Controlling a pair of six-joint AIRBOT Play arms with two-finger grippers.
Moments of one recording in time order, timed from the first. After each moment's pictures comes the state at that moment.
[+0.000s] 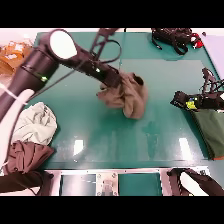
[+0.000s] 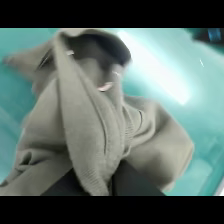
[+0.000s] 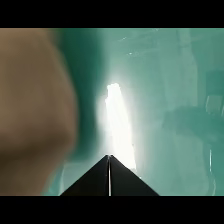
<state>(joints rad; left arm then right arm) -0.57 -1.45 1.67 1.09 -1.17 -1.32 -0.21 -0.95 0.84 -1.16 1.07 1.61</state>
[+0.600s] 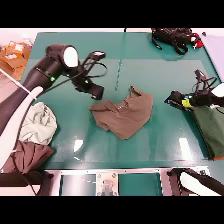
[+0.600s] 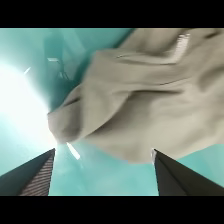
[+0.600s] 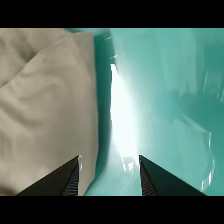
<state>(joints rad) -0.45 -1.52 1.56 1.32 -1.37 -1.45 -0.21 -1.17 0.92 -1.15 1.04 1.59</state>
